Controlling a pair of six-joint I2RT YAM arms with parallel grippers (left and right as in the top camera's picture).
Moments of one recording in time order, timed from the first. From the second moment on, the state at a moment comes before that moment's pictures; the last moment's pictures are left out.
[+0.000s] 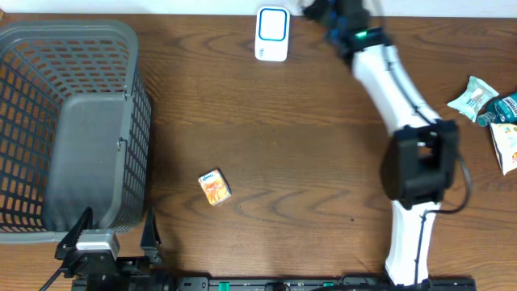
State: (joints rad) left arm -0.05 0.01 0.80 -0.92 -0.04 -0.02; right arm 0.21 2.24 2.00 -0.46 0.35 -0.87
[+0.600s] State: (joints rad) left arm -0.05 0.01 0.80 -0.92 -0.04 -0.02; right arm -0.28 2.22 1.74 -0.57 0.27 -0.40
